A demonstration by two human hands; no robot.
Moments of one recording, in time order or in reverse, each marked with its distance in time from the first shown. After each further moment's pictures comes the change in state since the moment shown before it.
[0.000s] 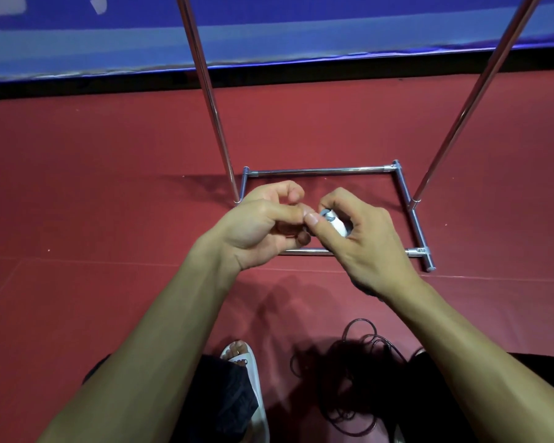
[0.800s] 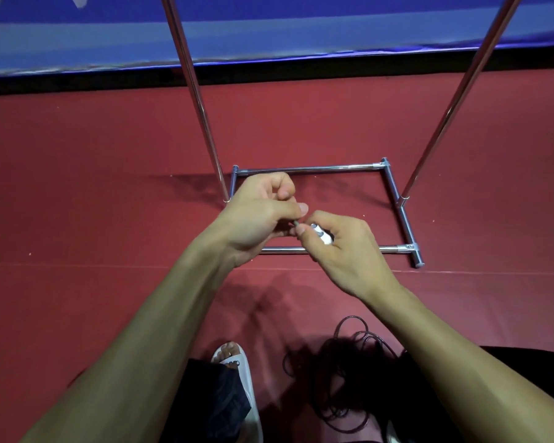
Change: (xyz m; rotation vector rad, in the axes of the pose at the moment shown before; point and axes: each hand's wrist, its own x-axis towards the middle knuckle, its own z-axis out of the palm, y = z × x) left_hand 0.005 0.002 0.011 0.321 0.164 0.159; right_hand -0.003 0.016 0.014 -0.125 -0.046 0.141
